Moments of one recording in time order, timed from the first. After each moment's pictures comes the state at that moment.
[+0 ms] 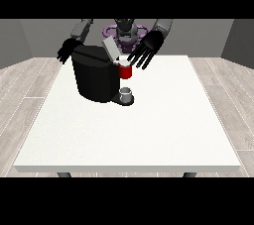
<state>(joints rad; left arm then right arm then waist) -1.14 0.43 0.05 -0.63 -0.76 -0.21 -0.17 -0.29 -0.06 -0.09 -1.32 -0.05 -0.17 -0.08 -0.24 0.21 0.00</state>
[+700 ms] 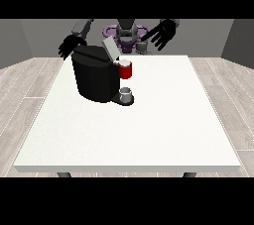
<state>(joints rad) -0.98 0.27 0.21 -0.67 -0.55 -0.21 -0.19 -0.18 -0.07 -0.15 -1.25 -0.09 -0.17 -0.13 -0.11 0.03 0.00</state>
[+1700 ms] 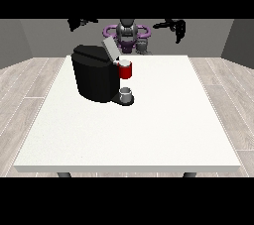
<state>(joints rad) -0.56 0.08 0.37 -0.76 -0.24 -0.28 -0.23 -0.10 -0.15 -0.08 -1.43 -0.08 -0.05 -0.01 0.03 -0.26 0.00</state>
